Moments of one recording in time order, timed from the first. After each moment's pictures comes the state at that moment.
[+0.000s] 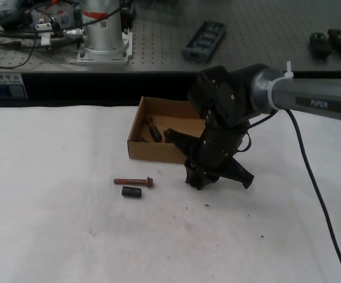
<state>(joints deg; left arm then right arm) -11.5 35.4 -46.7 28.2 21.0 -11.6 36.0 125.2 -93.0 47.7 -5.5 58.3</state>
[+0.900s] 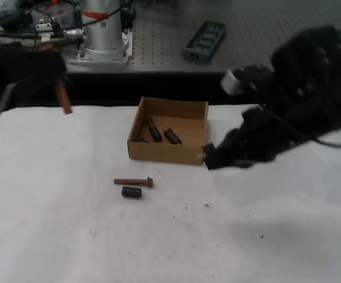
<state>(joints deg) -11.5 53.0 -40.1 2.2 30.8 -29.2 31.0 92.6 -63.9 31.9 -25.8 -5.2</state>
